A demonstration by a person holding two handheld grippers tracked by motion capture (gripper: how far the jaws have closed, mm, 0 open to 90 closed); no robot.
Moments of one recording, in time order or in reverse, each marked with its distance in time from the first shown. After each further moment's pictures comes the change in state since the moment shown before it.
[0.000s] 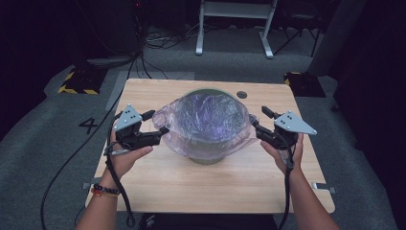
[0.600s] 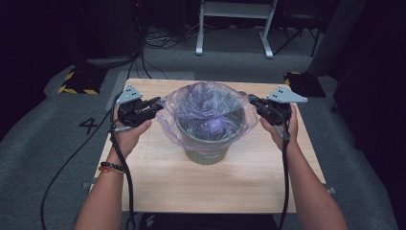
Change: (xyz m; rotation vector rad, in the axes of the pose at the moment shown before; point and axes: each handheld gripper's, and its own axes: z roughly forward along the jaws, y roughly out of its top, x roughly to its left) left arm 0.049 0.011 0.044 0.067 0.049 -0.071; right arm -0.036 0.021 0.057 0.112 0.103 0.016
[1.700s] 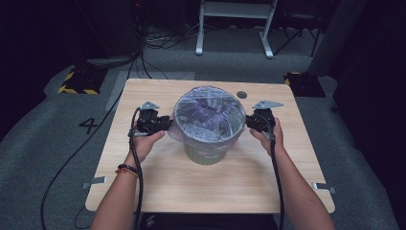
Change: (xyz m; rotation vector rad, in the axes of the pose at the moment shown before) left arm 0.014 -0.069 0.066 0.203 -0.038 -0.197; right arm -0.011 -0.085 0.065 0.277 0.102 0.167
